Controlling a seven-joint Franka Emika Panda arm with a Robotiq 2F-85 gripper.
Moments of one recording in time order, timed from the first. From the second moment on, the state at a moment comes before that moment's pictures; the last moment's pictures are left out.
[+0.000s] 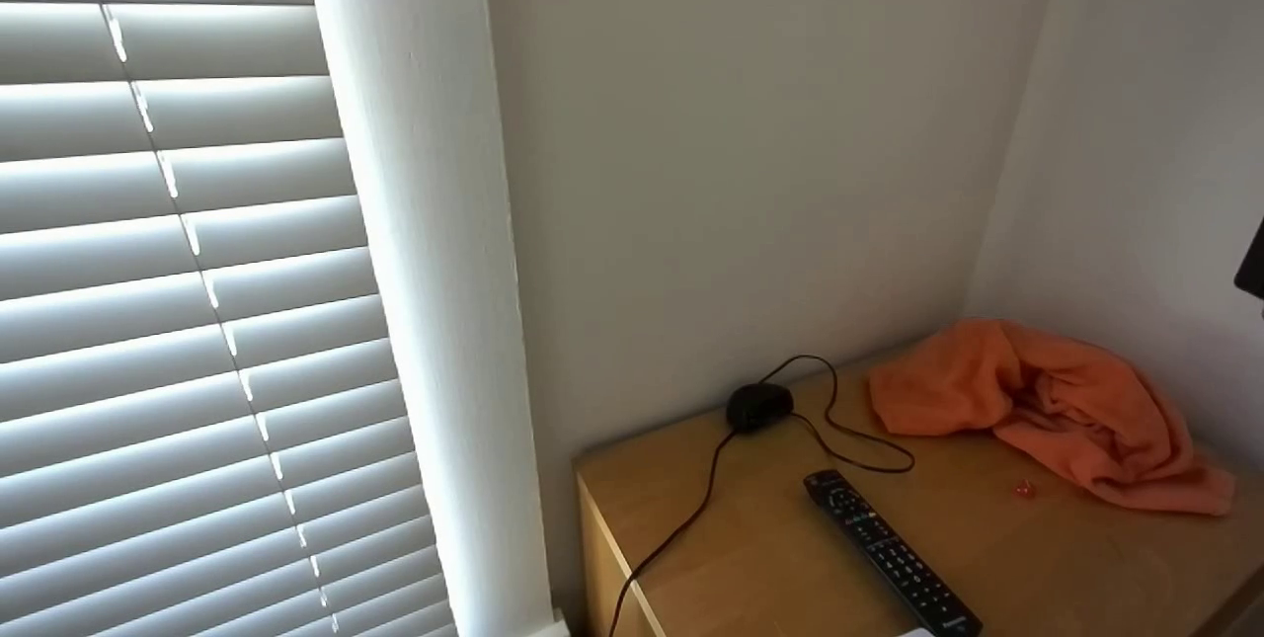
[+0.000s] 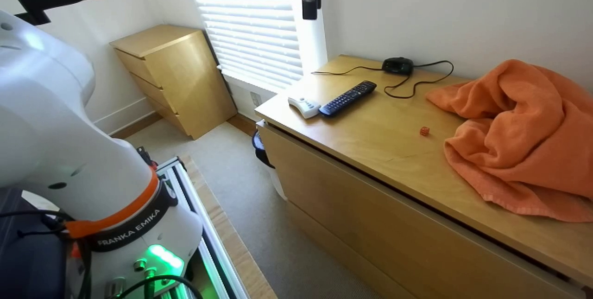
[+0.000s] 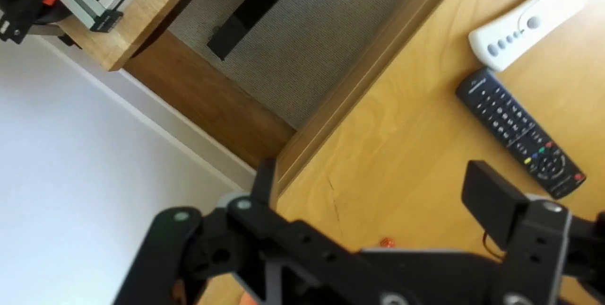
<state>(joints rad) -0.20 -0.44 0.03 -2.37 0.01 1.81 0.60</state>
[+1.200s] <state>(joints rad) -0.28 -0.26 -0.10 -2.43 0.09 2.16 0.81</state>
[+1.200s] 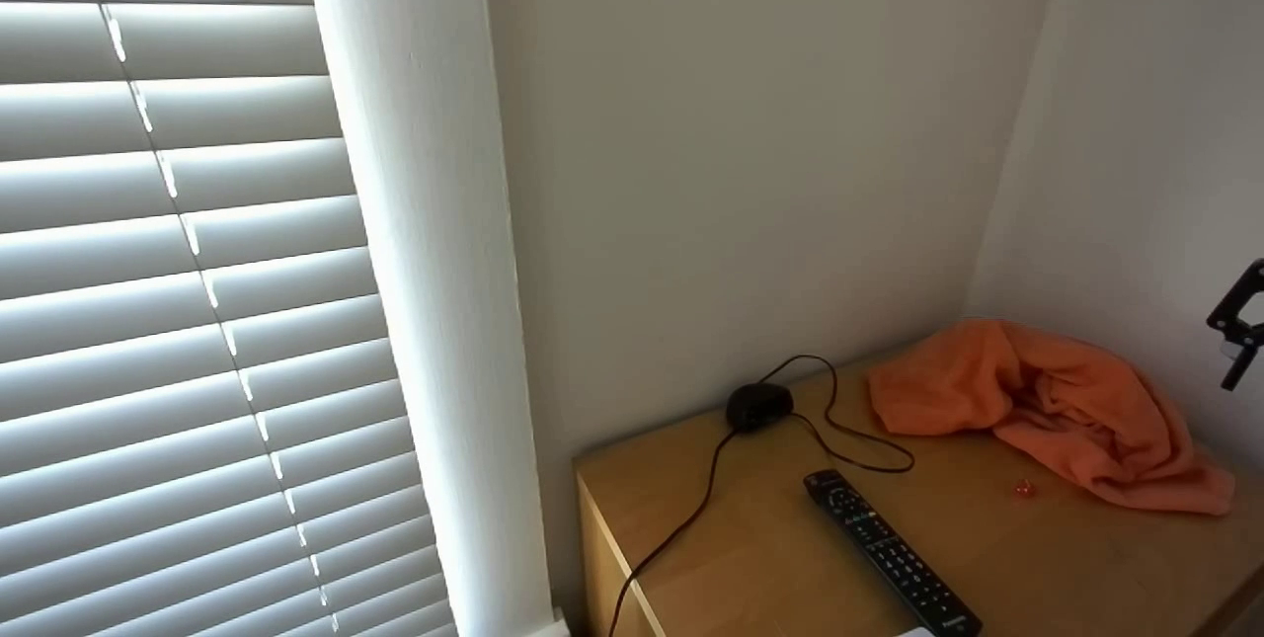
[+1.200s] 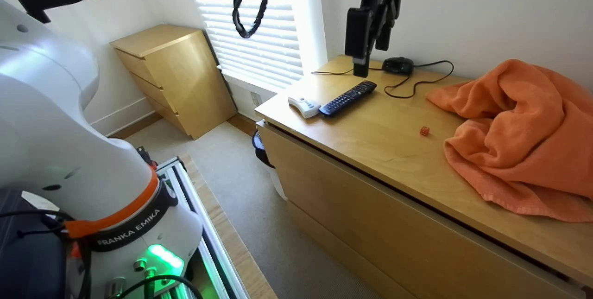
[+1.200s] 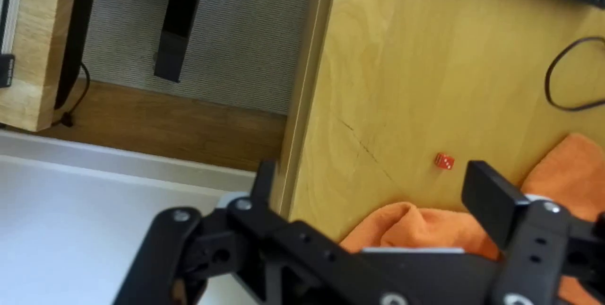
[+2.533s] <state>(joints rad) -0.27 0.31 -0.17 -2.10 0.31 2.31 0.86</state>
